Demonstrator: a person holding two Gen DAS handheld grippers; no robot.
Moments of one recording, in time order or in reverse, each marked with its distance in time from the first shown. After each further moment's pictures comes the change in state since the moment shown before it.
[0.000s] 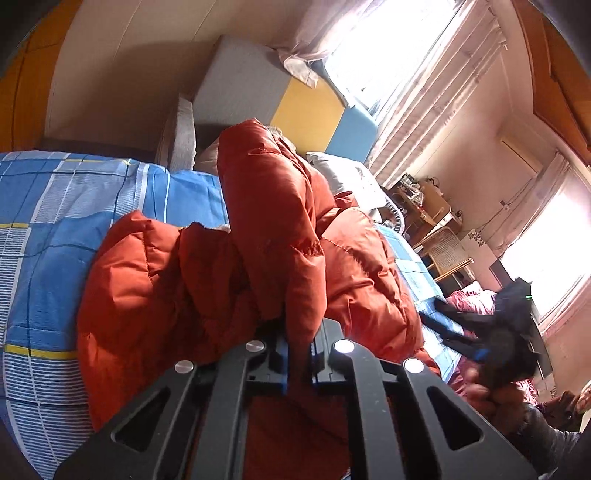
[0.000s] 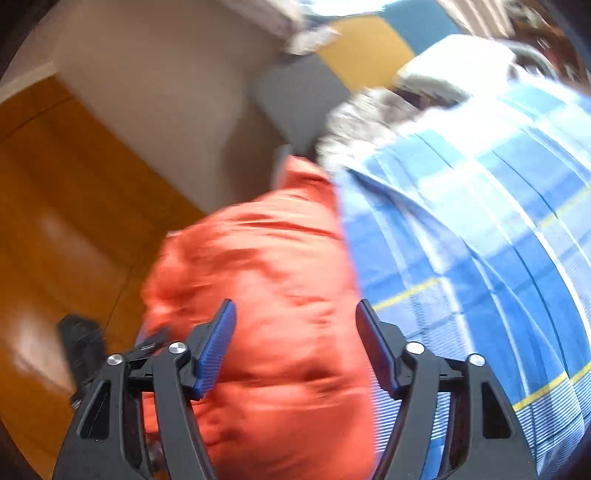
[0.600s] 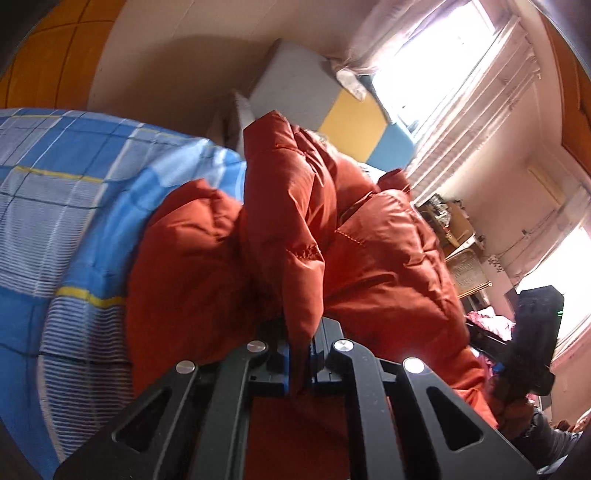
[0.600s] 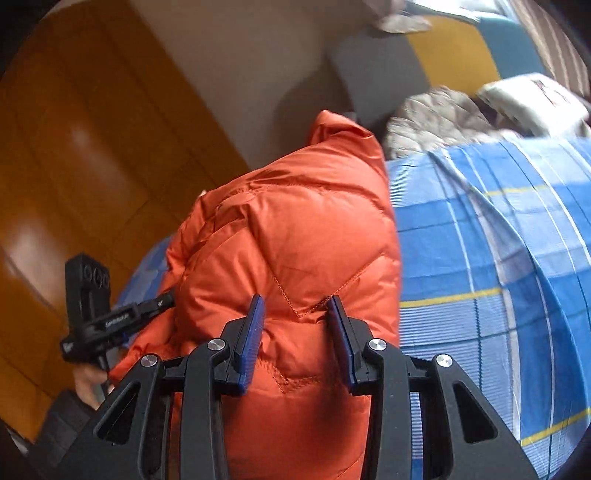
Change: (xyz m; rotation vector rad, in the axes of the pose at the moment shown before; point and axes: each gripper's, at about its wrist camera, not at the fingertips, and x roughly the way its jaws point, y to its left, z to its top) left arm -0.042 0.078 -0.031 -0.119 -0.012 0.104; right arm 0.044 0.093 -0.045 -0.363 0.107 0.058
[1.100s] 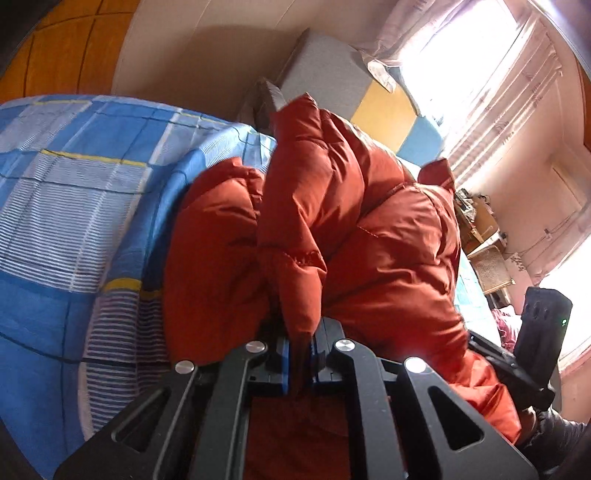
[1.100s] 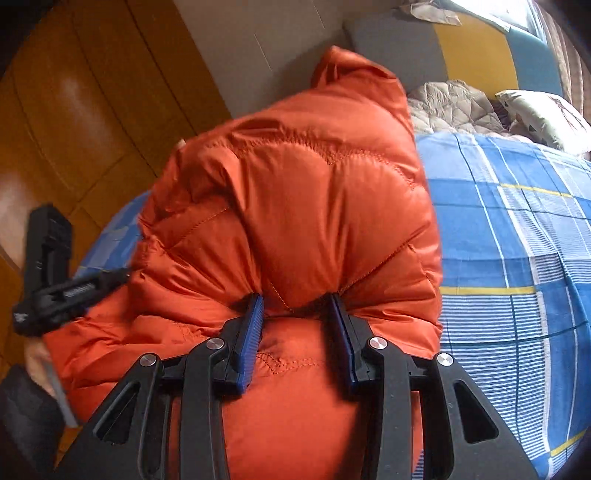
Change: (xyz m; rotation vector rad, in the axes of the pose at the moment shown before) left arm 0.000 0.030 -0.003 -0.035 0.032 0.104; right arm 0.076 0.022 -0.015 -0.083 0.103 -0.111
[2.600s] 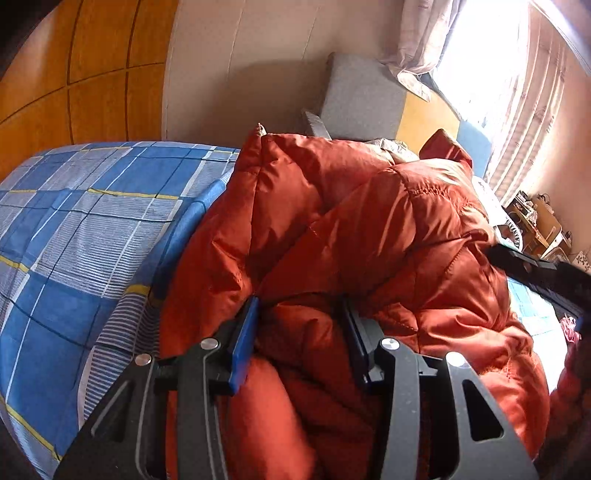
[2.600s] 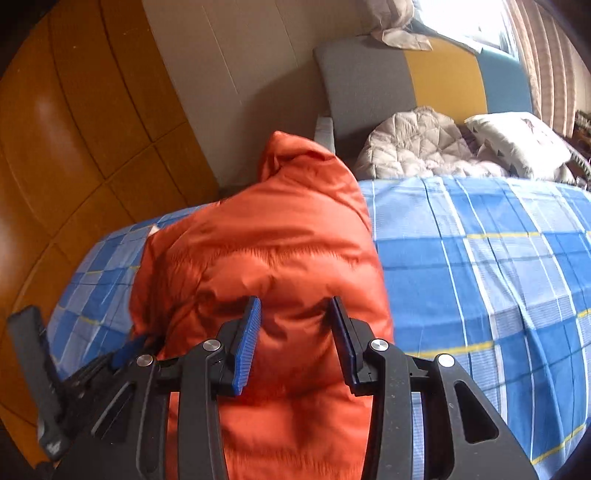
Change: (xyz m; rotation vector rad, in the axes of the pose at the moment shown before) left arm 0.014 -0.059 -0.025 0.080 -0.139 0.304; right arm -0.026 0.015 0.052 0.029 -0.106 -0.139
